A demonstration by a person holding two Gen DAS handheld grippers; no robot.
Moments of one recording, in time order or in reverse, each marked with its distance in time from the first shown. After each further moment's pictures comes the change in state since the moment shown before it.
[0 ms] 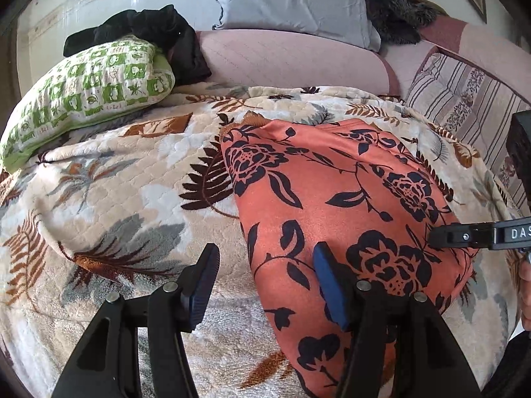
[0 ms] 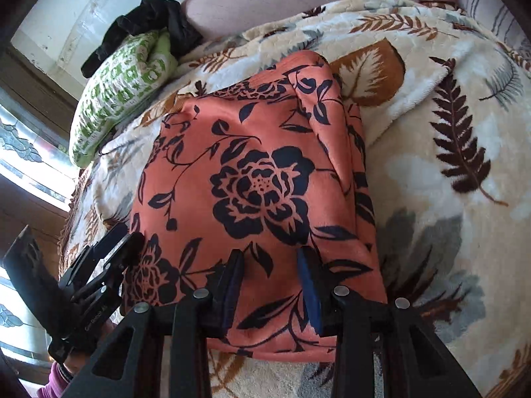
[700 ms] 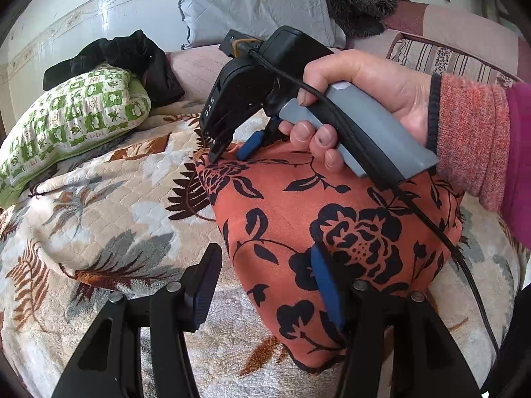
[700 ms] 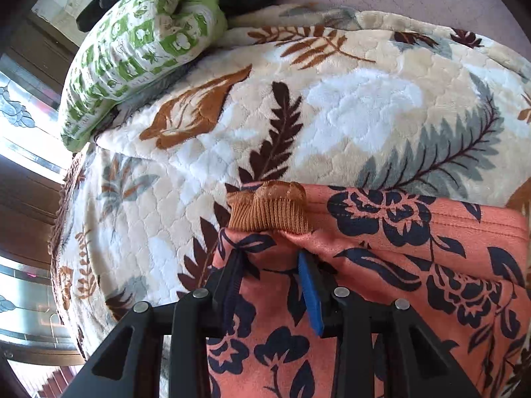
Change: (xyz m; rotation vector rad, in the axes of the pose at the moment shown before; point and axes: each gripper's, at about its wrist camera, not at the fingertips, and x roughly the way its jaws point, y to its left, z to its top) left arm -0.014 -0.007 -0.009 0.123 -0.046 -0.073; right arm 0.153 0.138 0.149 -0.192 0.181 0.024
